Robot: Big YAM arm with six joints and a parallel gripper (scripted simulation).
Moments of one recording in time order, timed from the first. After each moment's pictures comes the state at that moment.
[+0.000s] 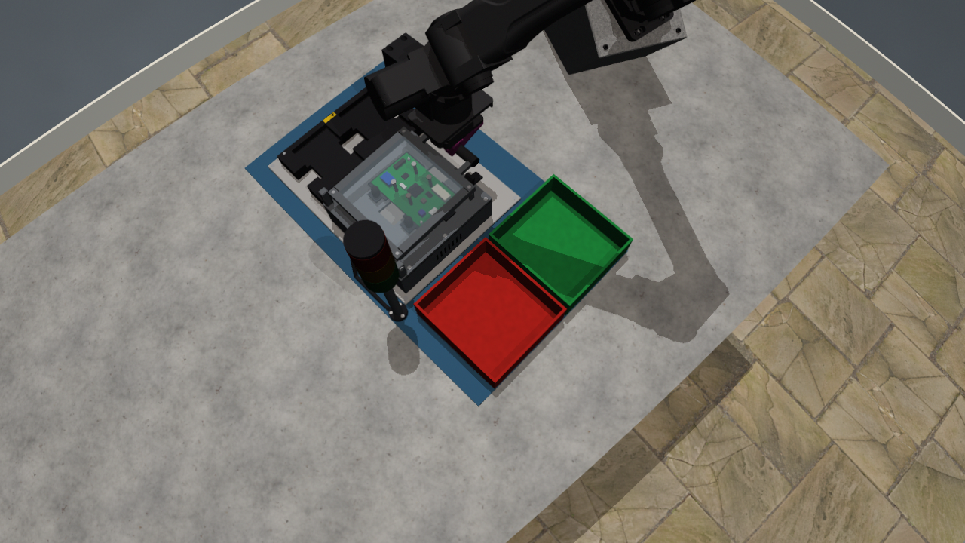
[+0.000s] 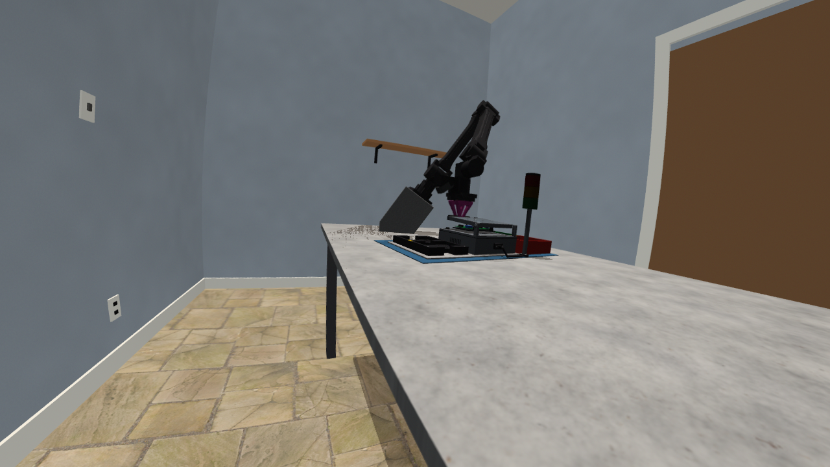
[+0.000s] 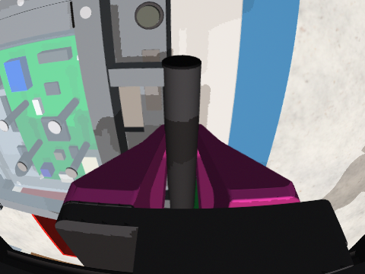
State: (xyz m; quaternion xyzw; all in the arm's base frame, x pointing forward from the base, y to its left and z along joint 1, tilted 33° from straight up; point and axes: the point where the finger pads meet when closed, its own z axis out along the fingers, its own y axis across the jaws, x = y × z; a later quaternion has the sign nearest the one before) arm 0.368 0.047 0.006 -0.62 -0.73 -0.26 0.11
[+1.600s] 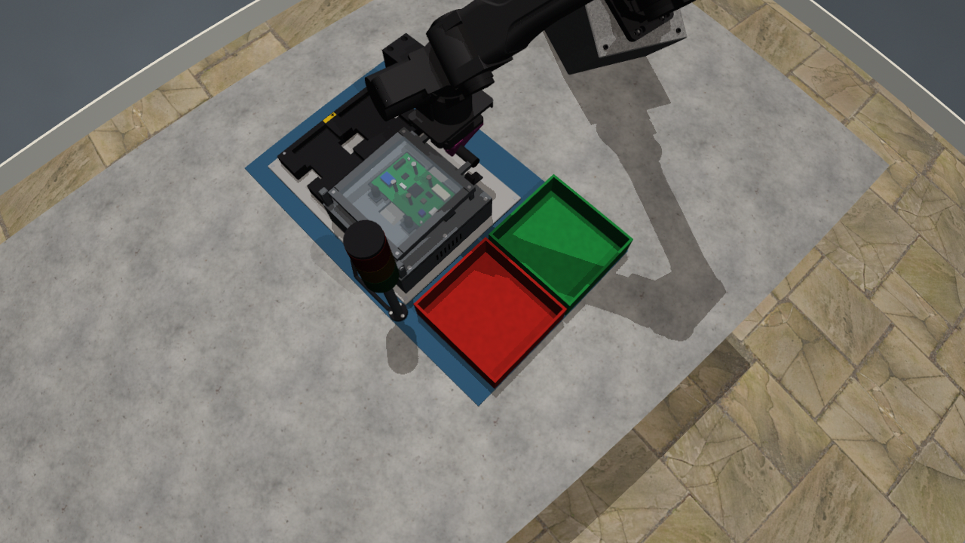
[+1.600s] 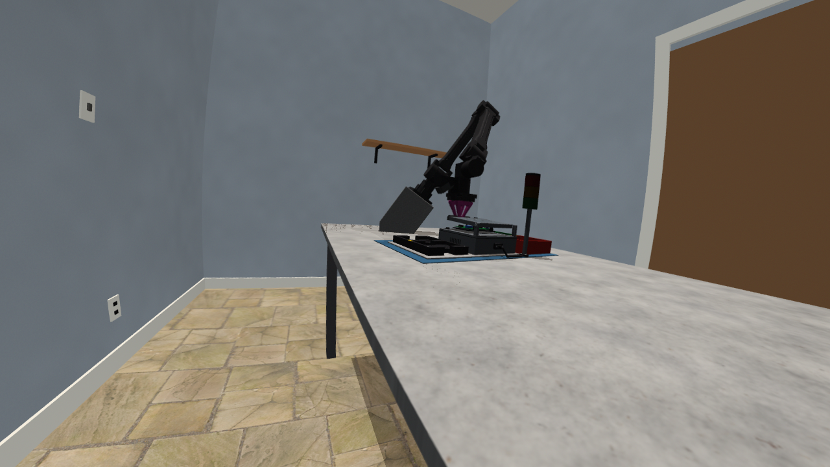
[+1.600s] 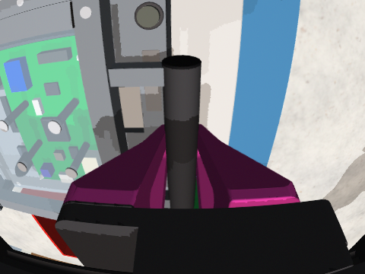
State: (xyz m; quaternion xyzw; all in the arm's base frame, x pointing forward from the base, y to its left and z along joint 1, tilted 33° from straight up) arm 0.369 0.047 0.005 -0.62 -0.73 -0.26 0.11
